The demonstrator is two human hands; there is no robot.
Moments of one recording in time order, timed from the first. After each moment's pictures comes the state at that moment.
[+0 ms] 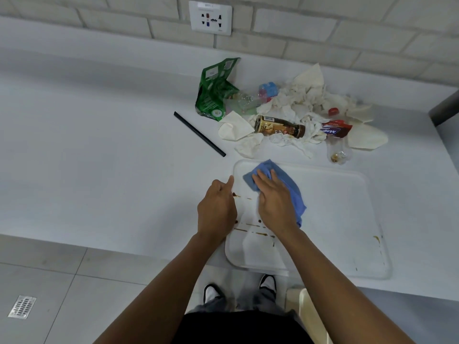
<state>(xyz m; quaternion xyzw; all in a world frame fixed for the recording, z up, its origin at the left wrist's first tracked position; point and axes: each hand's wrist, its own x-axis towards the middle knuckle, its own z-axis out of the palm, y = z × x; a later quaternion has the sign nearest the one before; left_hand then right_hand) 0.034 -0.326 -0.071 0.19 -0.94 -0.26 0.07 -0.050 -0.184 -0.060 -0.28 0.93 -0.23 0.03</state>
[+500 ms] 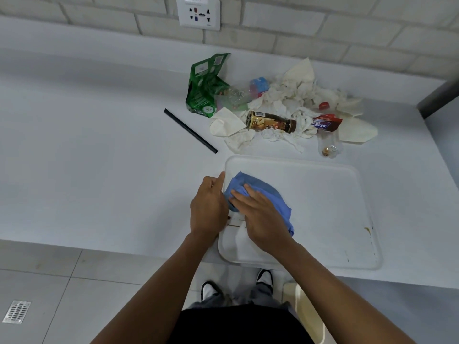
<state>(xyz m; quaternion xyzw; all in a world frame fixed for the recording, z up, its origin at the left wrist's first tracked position) 0.035 -0.324 -0.082 0.18 -0.93 -0.31 0.10 -0.014 -0.169 -0.079 -0.43 0.88 -0.19 0.05</state>
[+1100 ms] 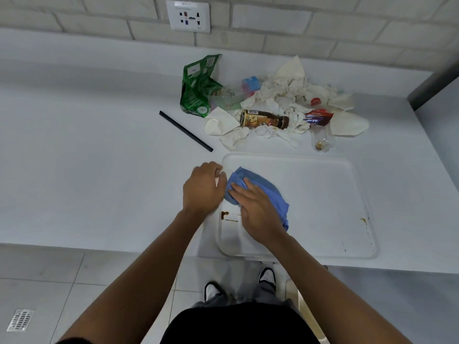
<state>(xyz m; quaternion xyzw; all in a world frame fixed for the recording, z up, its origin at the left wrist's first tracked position) 0.005 -0.350 -0.069 0.17 -0.94 -0.27 0.11 -0.003 -0.177 -0.057 -0.36 0.90 -0.24 0.05</state>
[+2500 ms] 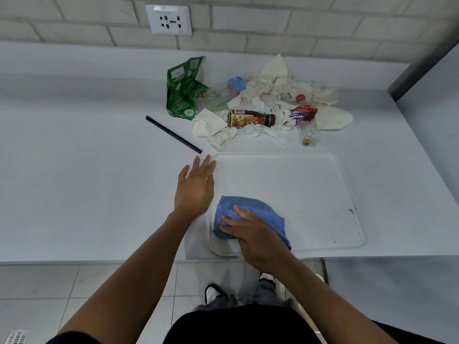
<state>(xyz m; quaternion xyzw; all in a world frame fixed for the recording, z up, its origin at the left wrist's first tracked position) -0.004 -0.363 -0.093 0.06 -0.98 -0.17 0.06 0.044 -0.141 -0.049 -0.39 0.87 -0.29 0.12</state>
